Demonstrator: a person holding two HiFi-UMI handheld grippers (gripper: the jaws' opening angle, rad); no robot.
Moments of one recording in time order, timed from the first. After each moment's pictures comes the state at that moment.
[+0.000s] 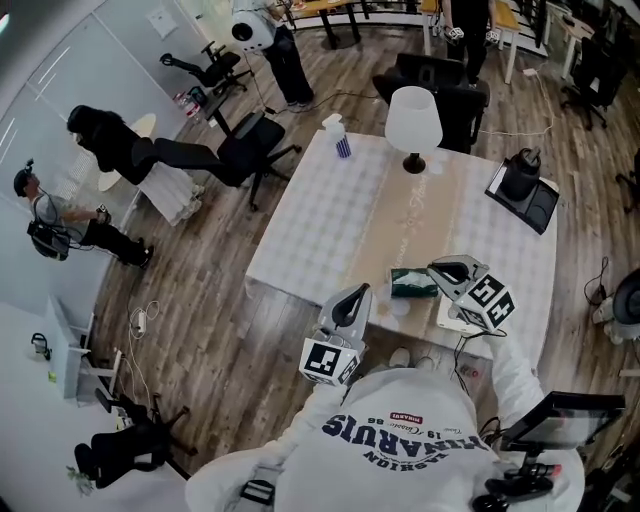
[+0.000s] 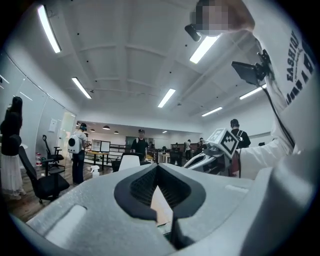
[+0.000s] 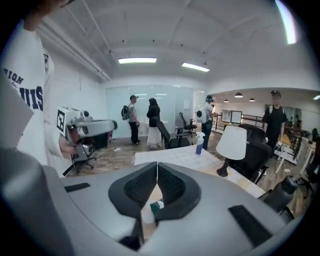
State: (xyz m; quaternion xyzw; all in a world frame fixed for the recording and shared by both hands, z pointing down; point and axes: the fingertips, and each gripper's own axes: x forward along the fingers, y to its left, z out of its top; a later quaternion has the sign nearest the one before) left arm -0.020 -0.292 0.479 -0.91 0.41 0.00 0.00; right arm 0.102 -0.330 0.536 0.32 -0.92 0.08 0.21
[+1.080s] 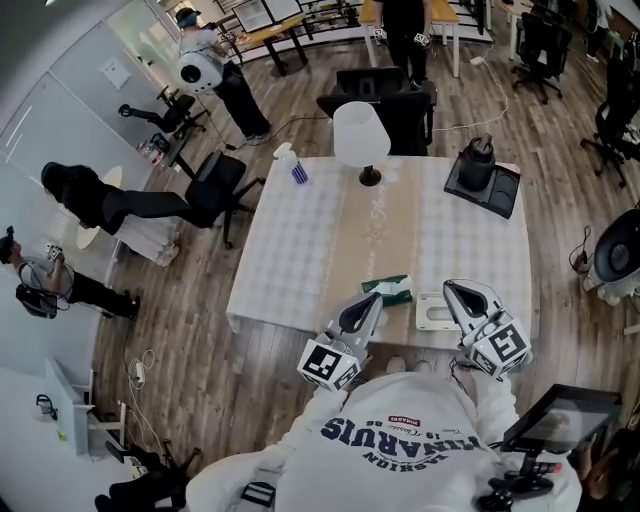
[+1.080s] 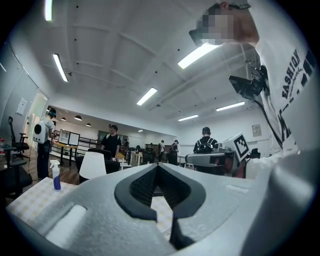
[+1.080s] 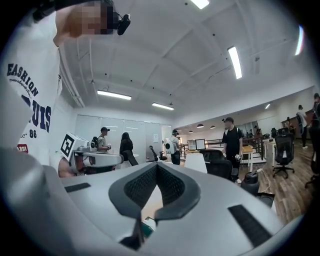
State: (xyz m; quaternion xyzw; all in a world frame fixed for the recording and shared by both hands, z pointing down) left arm 0.083 -0.269 0.465 -0.97 0.25 0.01 -0.03; right arm 0.206 -0.247 0.462 0.50 -0.86 0.02 0.00
